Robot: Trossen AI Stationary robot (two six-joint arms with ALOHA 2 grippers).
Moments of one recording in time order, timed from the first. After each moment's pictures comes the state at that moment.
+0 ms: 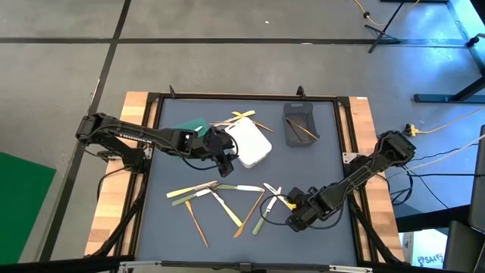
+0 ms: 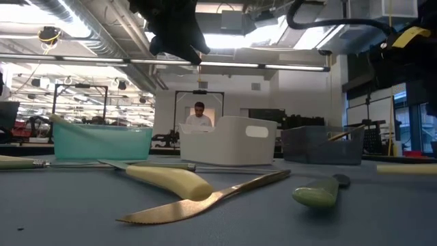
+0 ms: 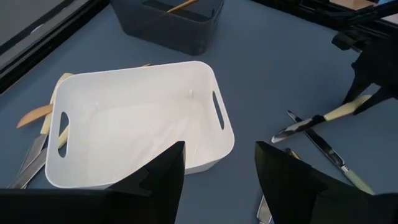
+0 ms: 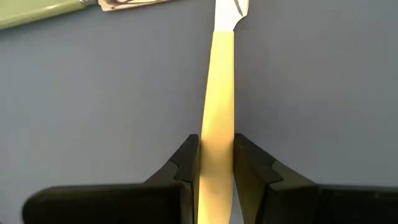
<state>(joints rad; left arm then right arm) -0.07 1.43 1.10 -0.39 -0.33 -0.43 0.66 1.64 0.90 -0.60 0.11 1.35</state>
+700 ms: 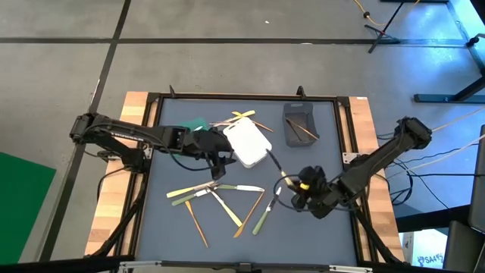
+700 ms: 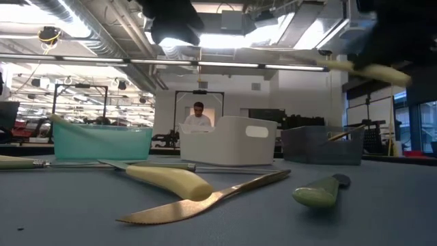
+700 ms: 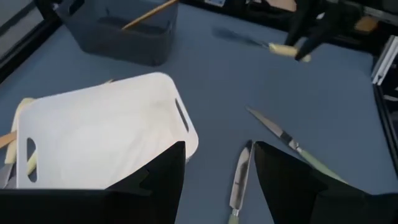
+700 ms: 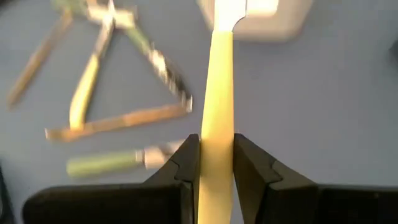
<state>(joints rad) -0.08 1.36 1.10 -0.38 -0.18 -0.33 0.66 1.32 0.91 -0.69 0.64 1.28</state>
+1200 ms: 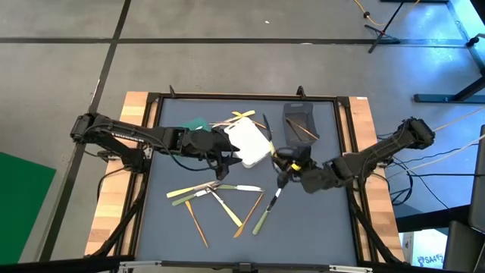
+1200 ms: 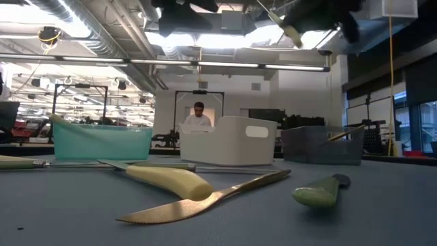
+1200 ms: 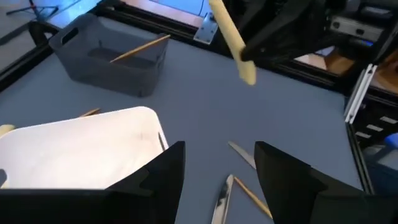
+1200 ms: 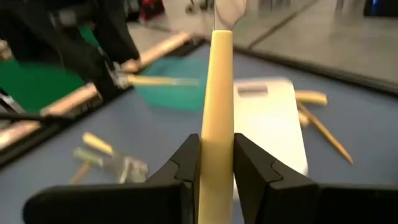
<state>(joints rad) -0.09 1.36 1.10 -0.24 -0.20 -0.37 0.44 1.29 0.91 -0.19 0.91 0.79</state>
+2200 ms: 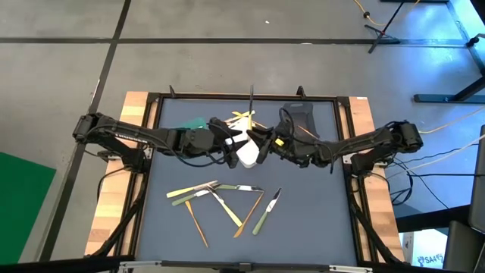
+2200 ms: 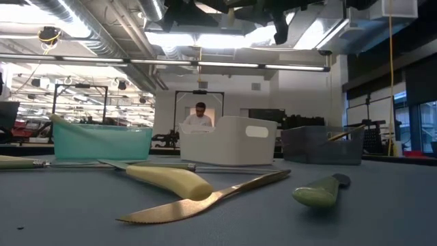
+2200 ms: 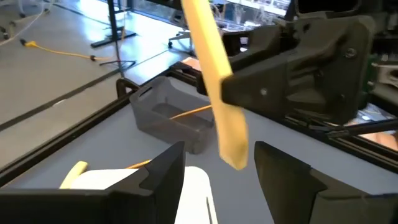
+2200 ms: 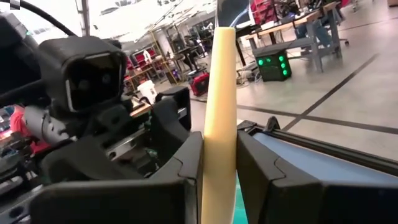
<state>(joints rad) -0.09 1.40 1.10 -0.06 -0.54 -0.37 0.13 1.47 0.91 0.61 0.61 0.41</state>
